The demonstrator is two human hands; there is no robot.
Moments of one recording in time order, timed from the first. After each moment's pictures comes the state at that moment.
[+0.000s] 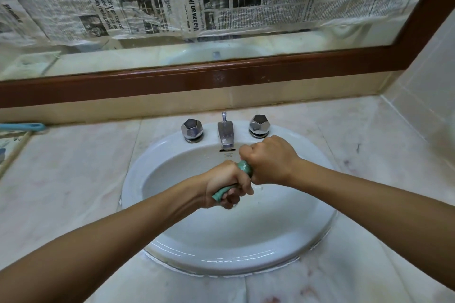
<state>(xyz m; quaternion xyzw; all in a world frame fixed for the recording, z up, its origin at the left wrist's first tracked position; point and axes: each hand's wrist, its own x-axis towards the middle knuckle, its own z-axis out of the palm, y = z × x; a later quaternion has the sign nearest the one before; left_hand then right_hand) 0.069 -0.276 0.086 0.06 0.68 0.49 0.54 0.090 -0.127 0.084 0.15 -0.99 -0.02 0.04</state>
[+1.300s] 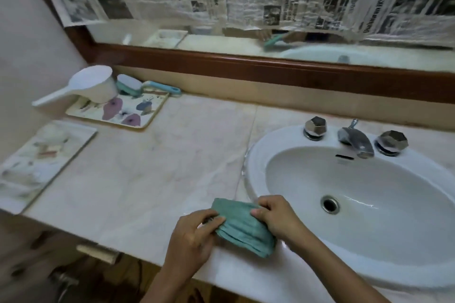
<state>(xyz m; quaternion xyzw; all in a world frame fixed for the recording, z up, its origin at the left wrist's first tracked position) 0.177 -0.630 -0.043 0.22 0.92 0.25 -0.20 0.130 -0.402 0.021 -0.08 -0.80 0.54 -0.24</state>
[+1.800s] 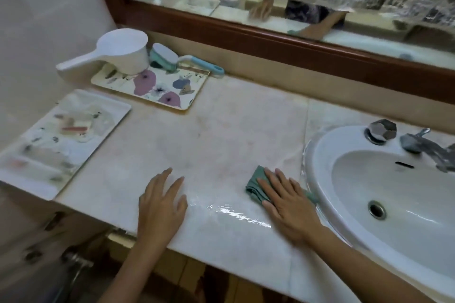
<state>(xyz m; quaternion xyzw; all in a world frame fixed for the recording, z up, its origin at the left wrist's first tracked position) 0.131 -0.832 -0.055 -0.05 0.98 0.19 -0.07 0.091 -0.514 -0.051 0.21 -0.97 0.05 -0.09</state>
